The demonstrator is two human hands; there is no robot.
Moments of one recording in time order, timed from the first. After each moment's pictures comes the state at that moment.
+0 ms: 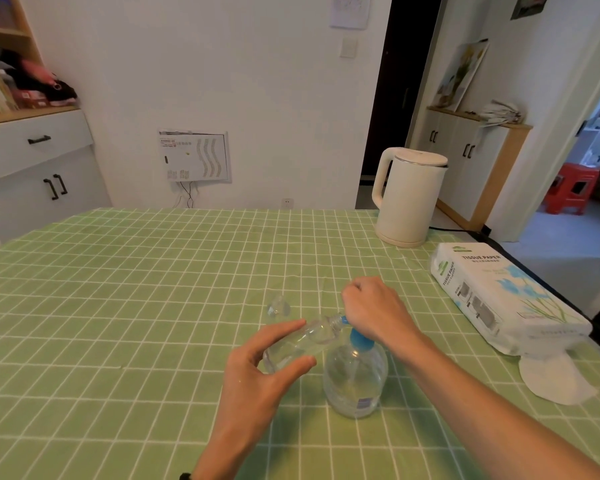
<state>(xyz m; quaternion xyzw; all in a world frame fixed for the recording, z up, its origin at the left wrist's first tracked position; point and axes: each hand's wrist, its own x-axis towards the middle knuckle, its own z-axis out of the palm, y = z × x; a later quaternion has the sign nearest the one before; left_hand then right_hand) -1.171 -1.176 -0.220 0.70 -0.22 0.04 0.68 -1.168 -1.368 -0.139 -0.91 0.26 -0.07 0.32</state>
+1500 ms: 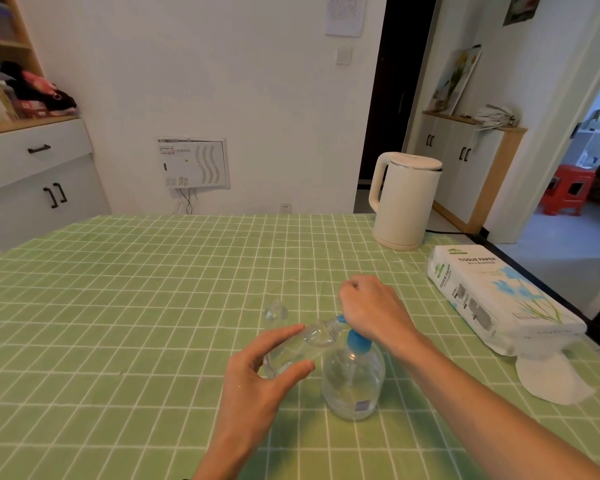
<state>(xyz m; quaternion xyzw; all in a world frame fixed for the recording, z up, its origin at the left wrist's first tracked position) -1.177 -1.177 -0.213 0.70 -0.21 0.02 0.68 -1.171 -1.367 -0.132 -0.91 0.24 -0.10 0.32</state>
